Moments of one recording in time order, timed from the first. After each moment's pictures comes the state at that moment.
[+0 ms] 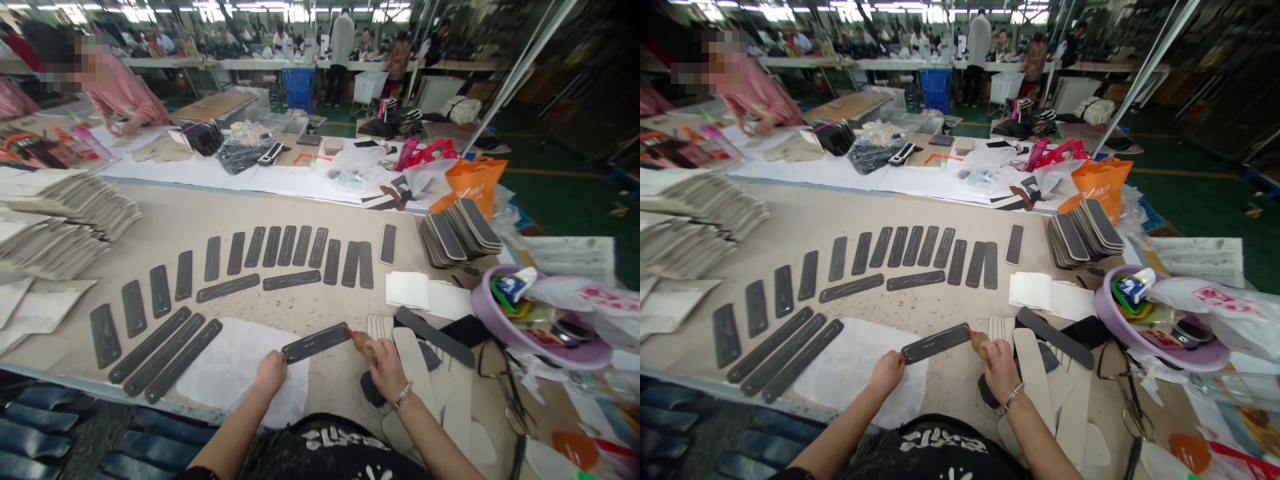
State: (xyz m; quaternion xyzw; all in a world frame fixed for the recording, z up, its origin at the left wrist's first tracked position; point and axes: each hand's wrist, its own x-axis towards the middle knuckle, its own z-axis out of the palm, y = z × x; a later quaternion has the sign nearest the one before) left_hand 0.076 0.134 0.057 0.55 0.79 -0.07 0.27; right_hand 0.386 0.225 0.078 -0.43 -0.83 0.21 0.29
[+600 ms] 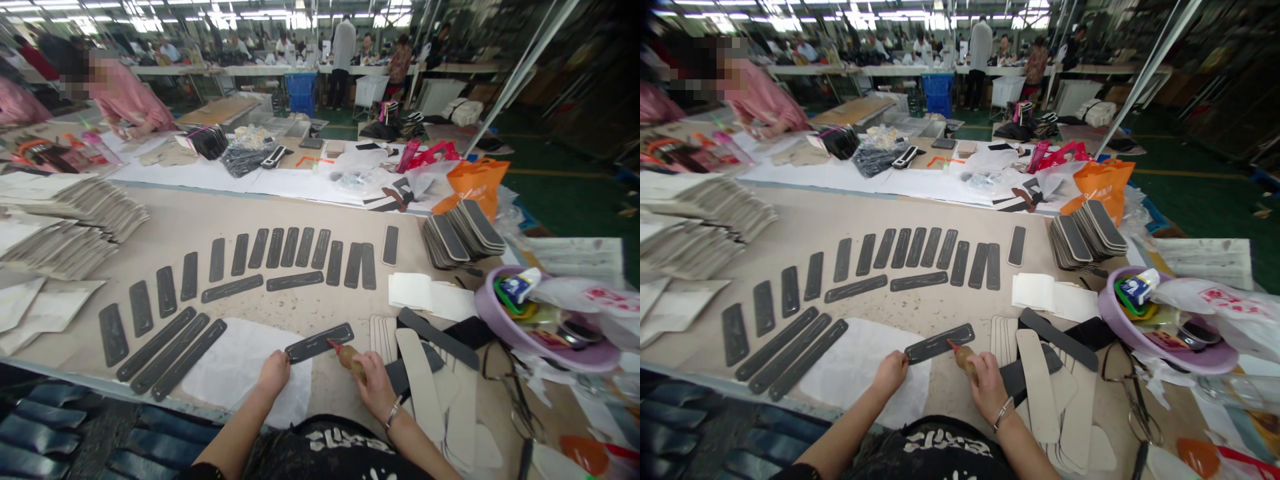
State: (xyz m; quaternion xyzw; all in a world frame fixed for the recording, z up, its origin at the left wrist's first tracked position) left_hand 0.075 0.133 0.054 0.56 0.78 -0.06 0.27; right_hand 0.357 0.187 0.082 -0.41 -0.82 0.27 0.29
